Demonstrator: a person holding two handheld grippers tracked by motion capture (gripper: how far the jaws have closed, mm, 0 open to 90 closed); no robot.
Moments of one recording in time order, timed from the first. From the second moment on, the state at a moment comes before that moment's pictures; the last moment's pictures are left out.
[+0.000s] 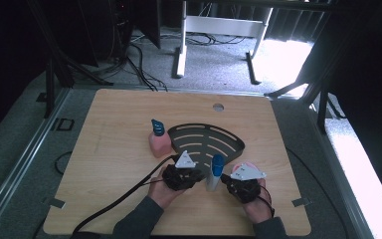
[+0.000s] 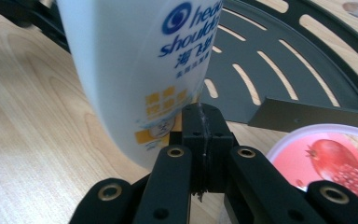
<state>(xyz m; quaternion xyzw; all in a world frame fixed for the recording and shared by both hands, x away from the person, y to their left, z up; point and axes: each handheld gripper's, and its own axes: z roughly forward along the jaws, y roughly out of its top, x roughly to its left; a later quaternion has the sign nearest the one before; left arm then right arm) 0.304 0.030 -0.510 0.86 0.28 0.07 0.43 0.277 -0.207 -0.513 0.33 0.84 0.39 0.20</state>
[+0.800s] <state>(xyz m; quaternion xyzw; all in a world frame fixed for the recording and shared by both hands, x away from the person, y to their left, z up) 0.311 0.028 -0.519 0.86 0.30 0.06 0.41 0.276 -0.197 -0.516 0.30 0.86 0.38 0.17</state>
